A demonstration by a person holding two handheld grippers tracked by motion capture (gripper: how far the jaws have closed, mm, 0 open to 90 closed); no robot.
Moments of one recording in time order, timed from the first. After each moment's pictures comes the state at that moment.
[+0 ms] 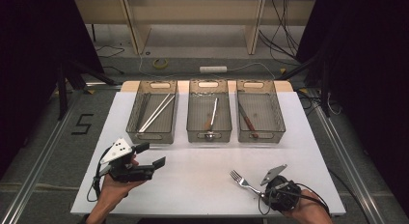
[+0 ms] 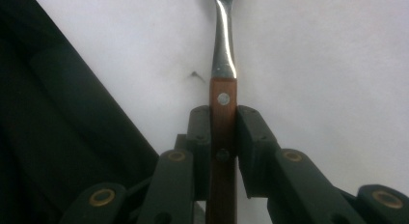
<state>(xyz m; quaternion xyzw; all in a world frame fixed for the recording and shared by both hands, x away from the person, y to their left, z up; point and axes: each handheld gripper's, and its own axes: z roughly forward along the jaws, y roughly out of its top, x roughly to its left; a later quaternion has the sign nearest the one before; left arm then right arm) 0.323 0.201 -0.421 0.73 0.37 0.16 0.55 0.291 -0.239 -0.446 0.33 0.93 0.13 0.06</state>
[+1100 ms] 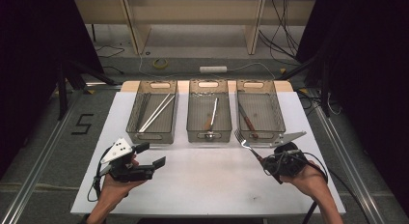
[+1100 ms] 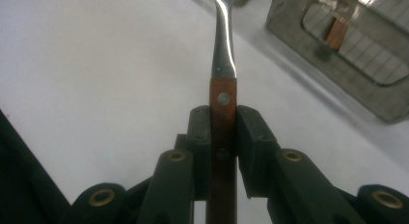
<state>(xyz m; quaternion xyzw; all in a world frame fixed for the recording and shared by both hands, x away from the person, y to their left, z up) 0.325 0.202 -0.423 0.73 0.37 0.16 0.55 0.351 -0.256 -0.398 0.37 0.88 0.27 0.10</state>
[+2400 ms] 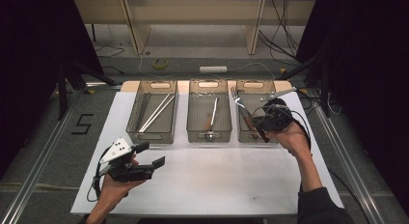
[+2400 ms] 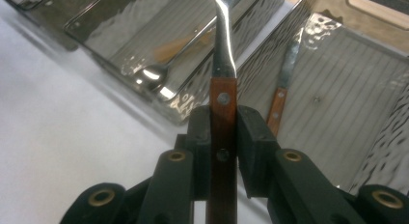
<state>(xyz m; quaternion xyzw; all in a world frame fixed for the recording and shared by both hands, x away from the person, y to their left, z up) 0.324 0.202 -0.422 0.73 0.37 0.16 0.55 0.446 -0.230 -0.351 0.42 0.84 0.31 0.14</state>
